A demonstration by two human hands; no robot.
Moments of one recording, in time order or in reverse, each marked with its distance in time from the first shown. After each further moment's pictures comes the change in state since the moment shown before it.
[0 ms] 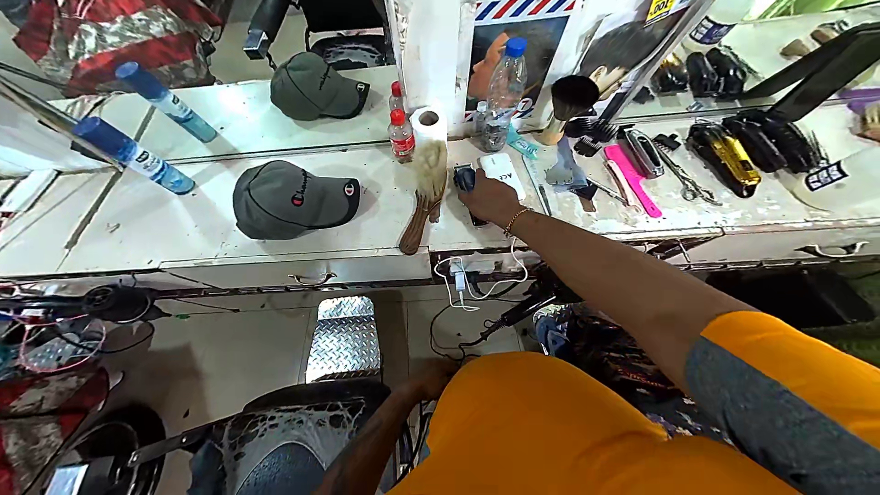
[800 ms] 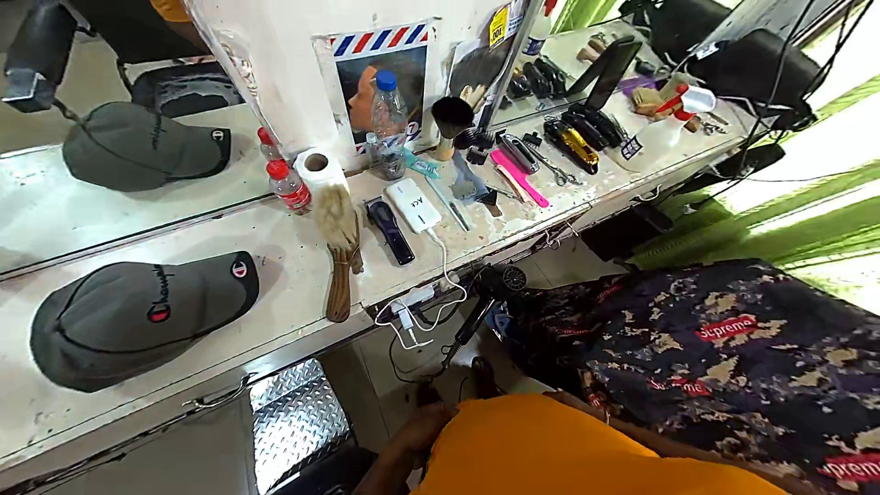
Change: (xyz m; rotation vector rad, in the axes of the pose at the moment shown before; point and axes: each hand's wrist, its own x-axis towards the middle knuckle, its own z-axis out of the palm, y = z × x) left_hand 0.036 0.003 0.004 -0.536 -0.167 -0.179; right_hand -0.315 0.270 0.191 0.859 -0.555 0.564
